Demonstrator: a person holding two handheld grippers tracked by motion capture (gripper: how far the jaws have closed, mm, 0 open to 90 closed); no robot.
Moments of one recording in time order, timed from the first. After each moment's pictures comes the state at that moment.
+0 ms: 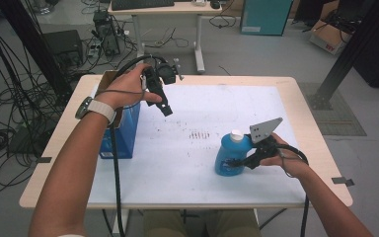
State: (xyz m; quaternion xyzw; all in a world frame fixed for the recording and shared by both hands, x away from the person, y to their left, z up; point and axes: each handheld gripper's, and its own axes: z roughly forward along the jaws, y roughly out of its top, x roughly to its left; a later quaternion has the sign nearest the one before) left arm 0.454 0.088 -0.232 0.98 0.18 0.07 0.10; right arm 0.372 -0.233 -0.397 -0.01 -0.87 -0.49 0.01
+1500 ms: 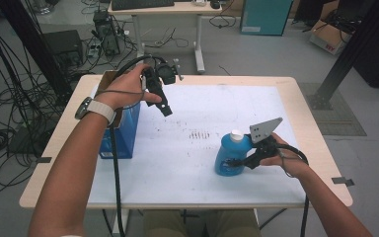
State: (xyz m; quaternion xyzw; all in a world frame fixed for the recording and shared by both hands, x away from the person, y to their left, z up) left arm 0.453 0.089 -0.231 0.98 0.18 0.07 0.09; right arm 0.372 -0.233 -0.397 -0.01 -0.87 -0.49 0.01
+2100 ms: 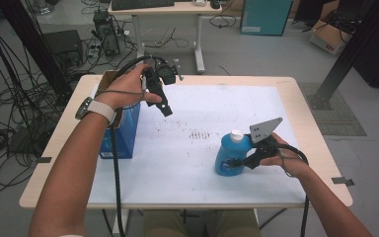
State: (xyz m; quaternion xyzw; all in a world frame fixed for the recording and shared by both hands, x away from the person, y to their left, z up) left arm 0.454 0.089 -0.232 0.98 0.18 0.07 0.09; right arm 0.373 -0.233 -0.397 -0.01 -0.87 -0.49 0.01
